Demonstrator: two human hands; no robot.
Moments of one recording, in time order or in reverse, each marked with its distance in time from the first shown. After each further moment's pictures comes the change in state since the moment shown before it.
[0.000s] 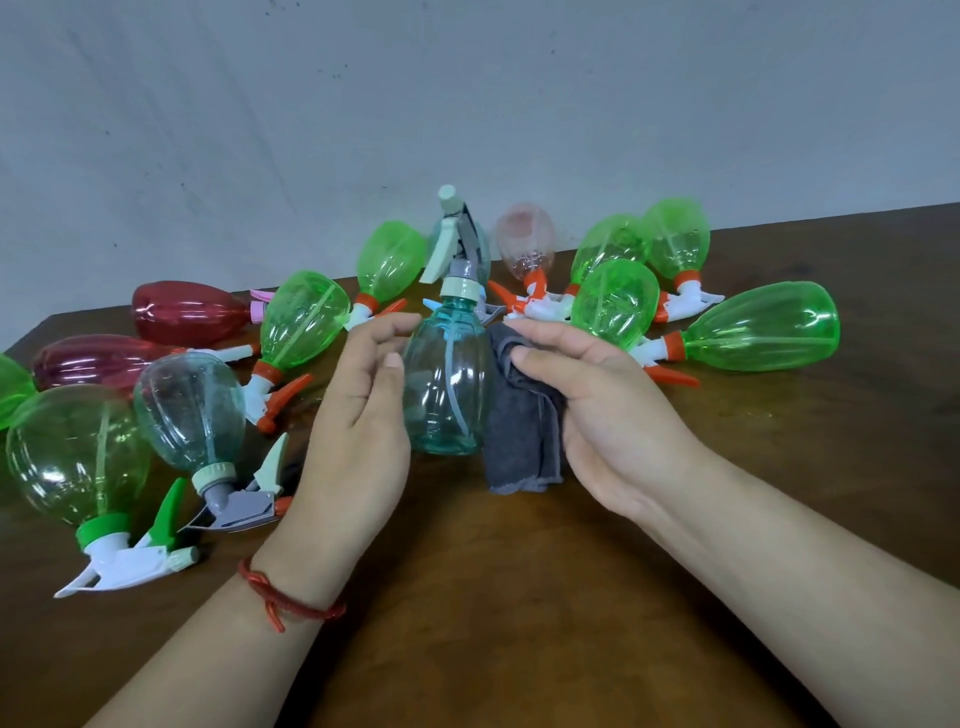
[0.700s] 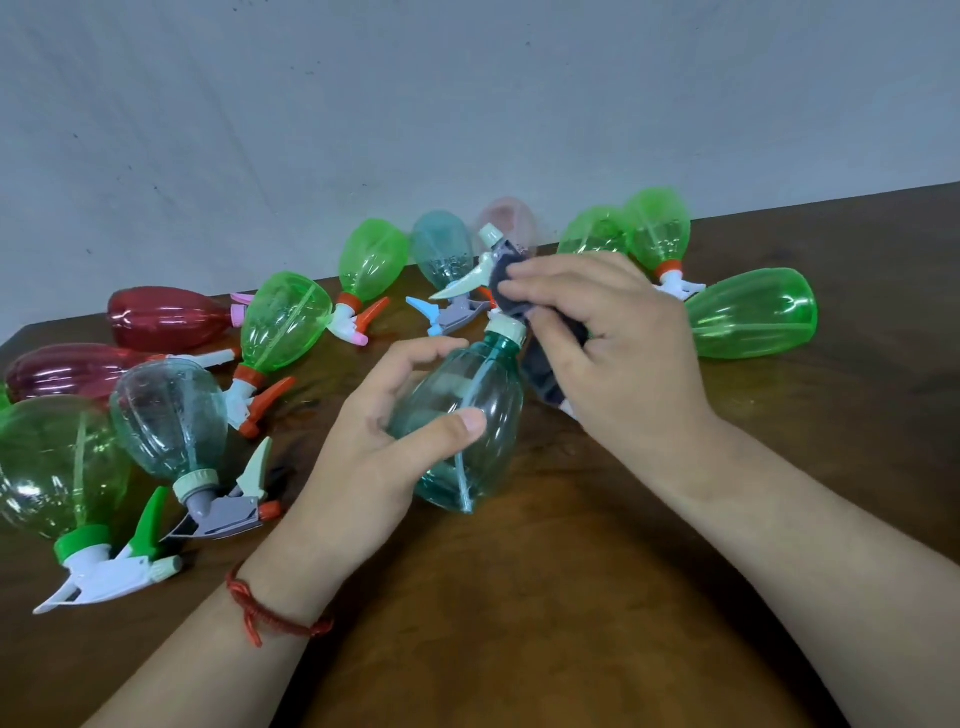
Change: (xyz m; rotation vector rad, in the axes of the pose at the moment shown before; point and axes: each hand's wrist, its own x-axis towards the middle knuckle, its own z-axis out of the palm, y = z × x) left_hand -0.012 0.008 0.004 -0.241 -0.352 -0.031; right_hand 0.011 -0.021 -0.023 -1.172 0.194 -1.076
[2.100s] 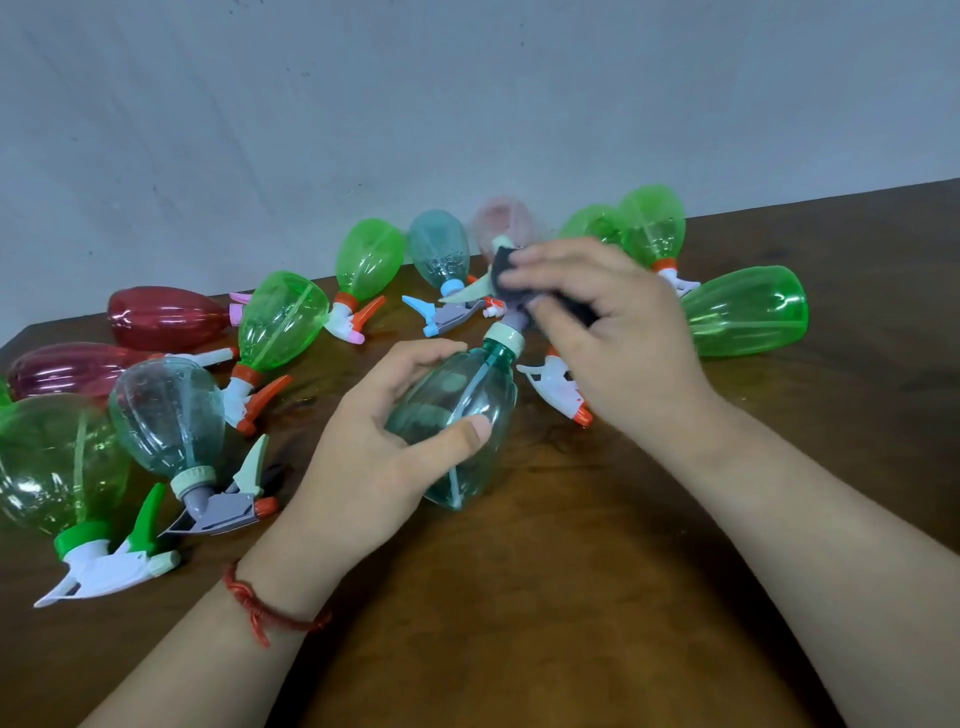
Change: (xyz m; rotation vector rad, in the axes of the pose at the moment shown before) left_hand 0.000 0.001 0.004 0.187 0.056 0.007; right_hand 0.008 0.010 -0.008 0.148 -0.091 0.089
